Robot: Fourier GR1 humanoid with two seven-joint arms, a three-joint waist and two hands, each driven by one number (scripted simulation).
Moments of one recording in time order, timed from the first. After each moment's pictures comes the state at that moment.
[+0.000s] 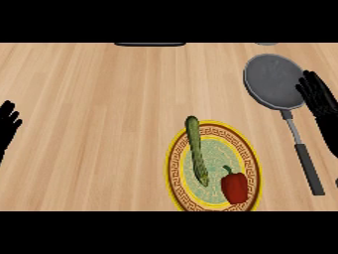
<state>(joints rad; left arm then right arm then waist) 0.03 0.57 0.00 -1.57 0.33 0.16 0.19 -0.18 -0.49 0.03 -1.47 -0.26 0.09 -0.18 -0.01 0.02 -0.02</state>
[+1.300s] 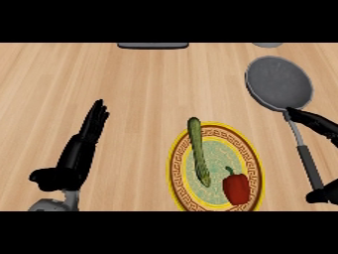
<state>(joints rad) -0.05 0.20 -0.27 -1.57 0.16 0.17 -0.13 -0.07 -0.67 0.06 -1.56 -0.16 0.47 -0.18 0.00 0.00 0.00</state>
